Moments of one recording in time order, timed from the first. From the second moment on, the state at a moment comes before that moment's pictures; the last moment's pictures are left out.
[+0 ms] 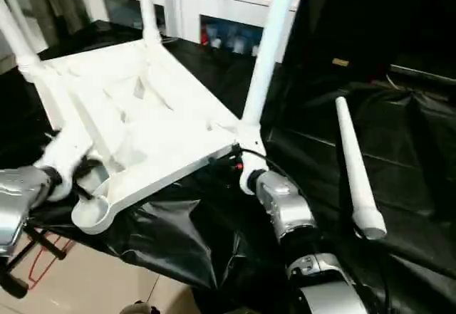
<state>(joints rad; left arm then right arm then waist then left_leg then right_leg) -0.31 0.56 -0.04 0.08 0.14 0.68 -0.67 -0.55 -0.07 0.04 0.72 0.09 0.19 0.48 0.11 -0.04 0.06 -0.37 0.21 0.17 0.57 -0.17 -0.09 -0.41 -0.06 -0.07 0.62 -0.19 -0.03</state>
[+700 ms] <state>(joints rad) -0.47 0.34 -0.27 0.17 0.06 0.65 -0.84 -0.48 -0.18 -0.01 0.56 0.09 0.24 0.45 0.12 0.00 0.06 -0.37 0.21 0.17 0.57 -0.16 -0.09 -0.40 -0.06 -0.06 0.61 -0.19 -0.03</state>
